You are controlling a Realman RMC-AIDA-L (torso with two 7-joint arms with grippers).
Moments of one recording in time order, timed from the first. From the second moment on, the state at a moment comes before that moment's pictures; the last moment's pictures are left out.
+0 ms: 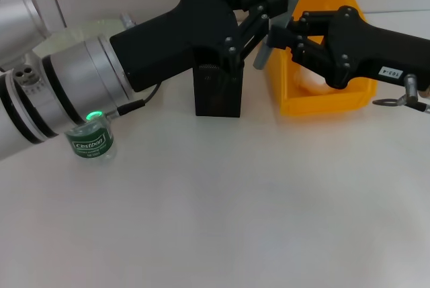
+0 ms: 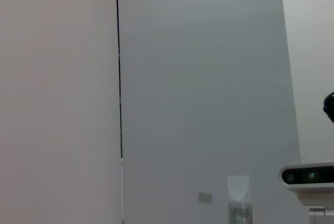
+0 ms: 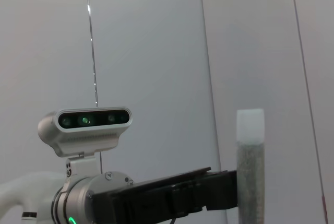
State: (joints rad) left arm -0.38 -2.08 1.67 1.10 0.95 1.09 -1.19; right arm 0.53 2.08 -0.69 -0.72 -1.60 -1.75 1.28
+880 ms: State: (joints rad) left arm -0.35 -2.07 1.63 1.06 0.89 1.06 -1.14; right arm 0.51 2.08 -0.69 -0.77 -1.59 -1.71 1.30
